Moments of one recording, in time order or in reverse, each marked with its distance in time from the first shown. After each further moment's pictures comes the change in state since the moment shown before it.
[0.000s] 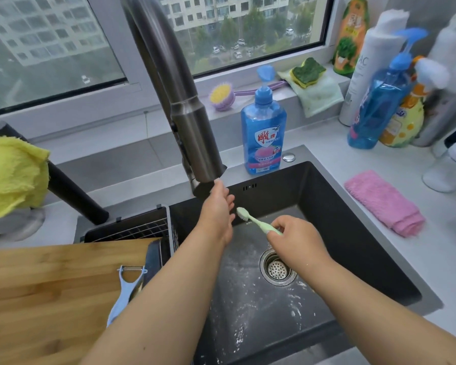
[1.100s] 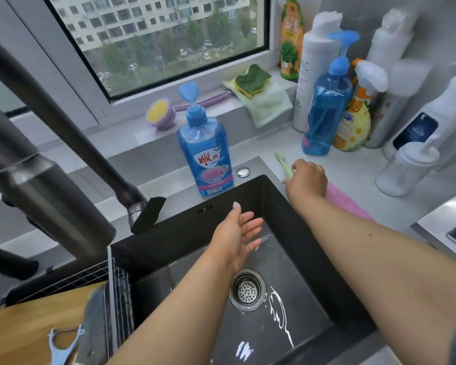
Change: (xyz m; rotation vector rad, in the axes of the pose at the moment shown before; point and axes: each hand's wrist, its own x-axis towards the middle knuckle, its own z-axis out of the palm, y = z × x) left_hand 0.025 -0.046 0.107 0.047 -0.270 -0.232; right_hand 0.170 0.091 -0.091 -0.212 0.486 0.211
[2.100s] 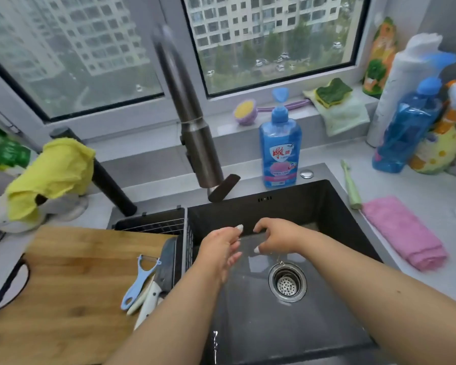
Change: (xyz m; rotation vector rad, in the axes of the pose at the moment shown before) left_hand -0.095 -0.020 -0.101 -0.099 0.439 0.174; right_hand -0.145 -0.082 0.003 0.017 -0.999 -0.563
